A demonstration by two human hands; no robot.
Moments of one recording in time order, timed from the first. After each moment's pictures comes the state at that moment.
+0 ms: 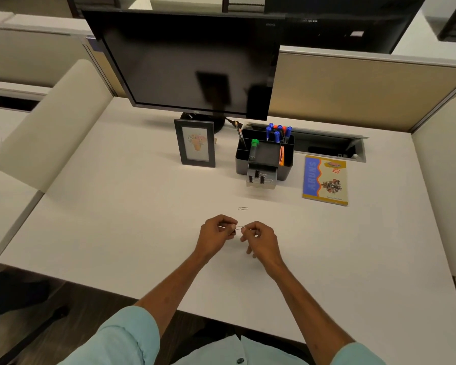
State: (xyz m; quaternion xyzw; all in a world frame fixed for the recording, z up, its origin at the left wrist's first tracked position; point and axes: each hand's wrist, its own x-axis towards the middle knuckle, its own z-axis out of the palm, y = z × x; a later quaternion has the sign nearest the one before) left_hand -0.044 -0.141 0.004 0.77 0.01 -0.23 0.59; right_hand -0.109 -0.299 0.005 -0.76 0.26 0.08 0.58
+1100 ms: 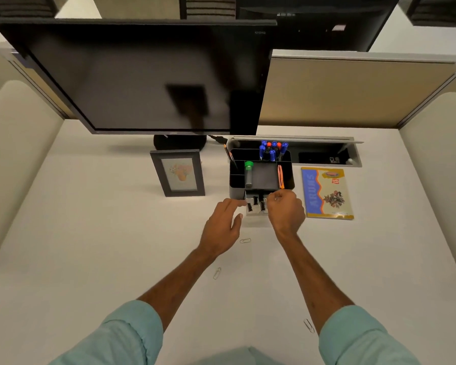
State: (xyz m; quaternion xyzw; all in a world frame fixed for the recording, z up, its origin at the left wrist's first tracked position) left_hand 0.107 -0.184 -0.013 0.88 -0.29 -0.11 0.35; right_hand 0.071 -0.369 0.003 -0.83 0.47 -0.11 0.29
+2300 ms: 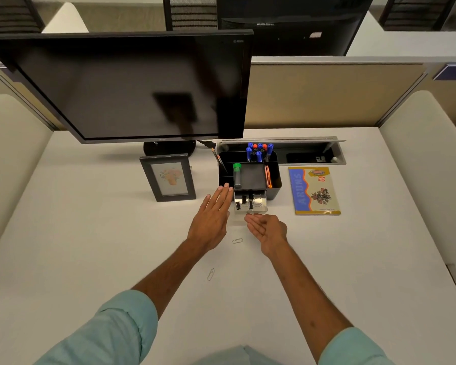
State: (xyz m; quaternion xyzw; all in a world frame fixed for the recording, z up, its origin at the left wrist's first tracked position) left_hand 0.129 -0.187 -0.006 0.91 -0.39 -0.11 0.08; right_hand 0.029 -0.343 0.001 -0.31 0.53 -0.07 0.79
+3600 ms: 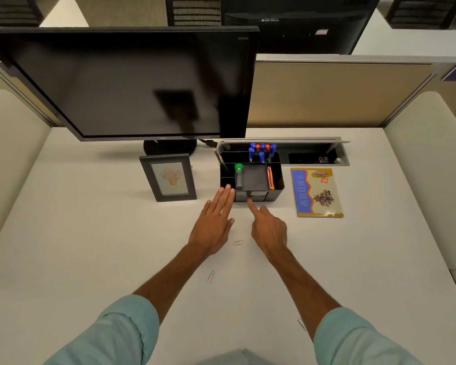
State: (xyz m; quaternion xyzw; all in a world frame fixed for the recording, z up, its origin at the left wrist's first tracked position) left_hand 0.125 -0.189 -0.017 0.91 -0.38 -0.13 0.12; right_hand 0.044 -0.351 -0.012 -0.95 0.24 0.15 0.11
